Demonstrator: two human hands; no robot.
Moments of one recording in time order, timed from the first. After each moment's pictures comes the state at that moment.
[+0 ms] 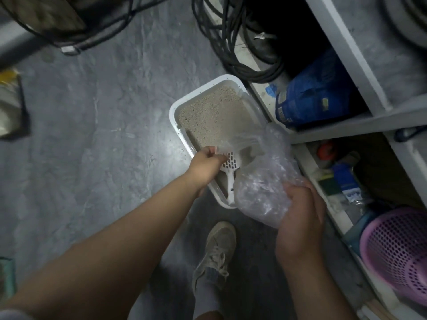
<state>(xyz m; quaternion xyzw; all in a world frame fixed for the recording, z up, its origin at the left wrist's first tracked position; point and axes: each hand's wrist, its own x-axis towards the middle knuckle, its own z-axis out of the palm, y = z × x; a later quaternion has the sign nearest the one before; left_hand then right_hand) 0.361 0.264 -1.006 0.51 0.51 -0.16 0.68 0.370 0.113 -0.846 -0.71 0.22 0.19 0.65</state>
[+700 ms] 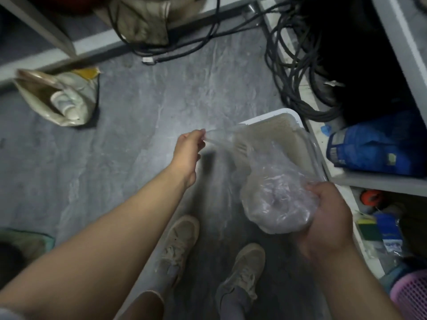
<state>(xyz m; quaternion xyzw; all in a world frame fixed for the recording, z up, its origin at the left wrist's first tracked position) 0.301 0.456 -0.952 0.37 0.58 0.04 0.72 0.369 0.235 -0.834 -0.62 0.18 0.38 0.66</state>
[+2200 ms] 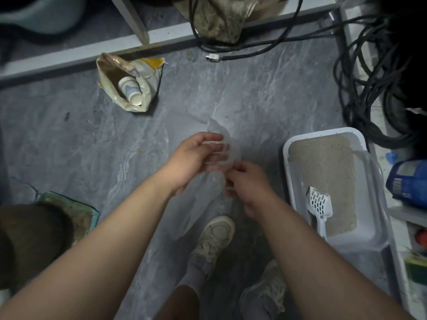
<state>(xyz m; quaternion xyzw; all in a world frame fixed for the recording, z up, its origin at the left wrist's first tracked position) 0.177 0.561 -0.901 0.41 0.49 0.02 0.77 0.266 0.444 -0.916 -0.71 0.05 0.57 0.41</state>
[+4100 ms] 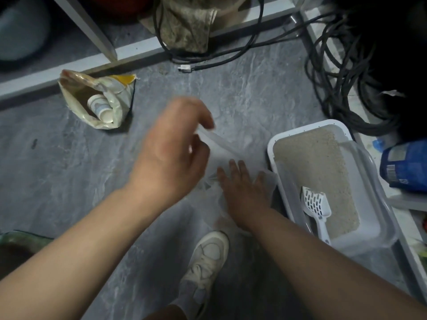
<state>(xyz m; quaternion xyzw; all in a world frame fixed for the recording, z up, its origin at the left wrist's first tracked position) 0.196 0.540 -0.875 0.91 0.20 0.22 0.29 0.280 0.377 -1.026 -0.79 -0.51 0.33 -0.07</state>
